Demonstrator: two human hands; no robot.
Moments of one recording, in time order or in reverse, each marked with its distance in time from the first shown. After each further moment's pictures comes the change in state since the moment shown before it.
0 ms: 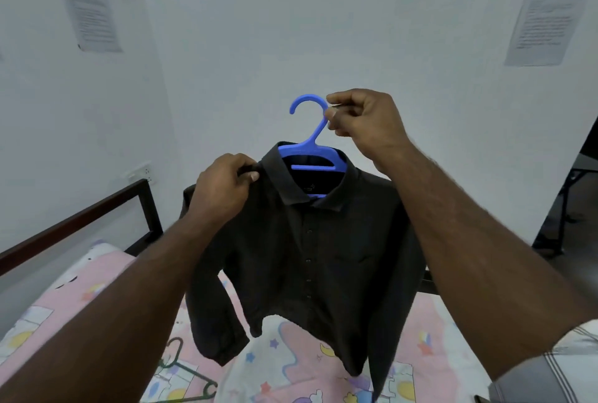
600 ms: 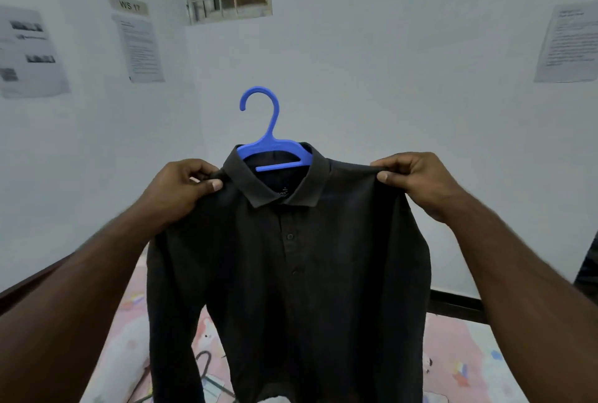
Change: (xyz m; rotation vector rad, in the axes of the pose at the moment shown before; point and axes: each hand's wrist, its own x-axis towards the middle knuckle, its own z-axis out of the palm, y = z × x) left_hand -0.020 -0.038 -0.124 -0.189 -0.026 -0.218; right_hand -0.039 0.034 -0.033 0.103 -0.196 0.100
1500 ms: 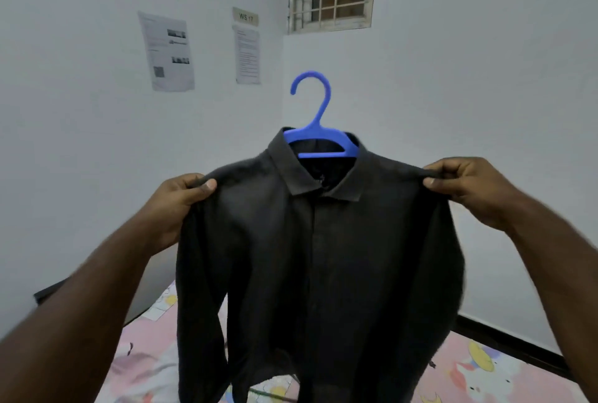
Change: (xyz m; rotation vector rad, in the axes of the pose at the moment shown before) left_hand -0.083 -0.131 -0.188 -0.718 0.086 -0.231; right_hand 0.022 -0.069 0.148 0.124 -0.274 -0.059
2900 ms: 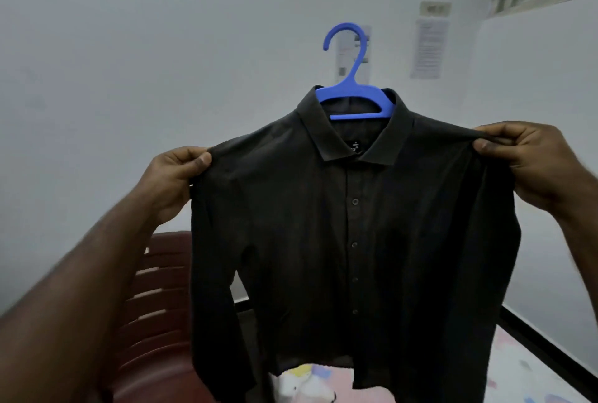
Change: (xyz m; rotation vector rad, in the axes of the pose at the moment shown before) left_hand -0.261 0.091 -0.031 0.259 0.634 0.162; right_hand 0.032 -0.038 0.084 0.451 -0.330 -0.234
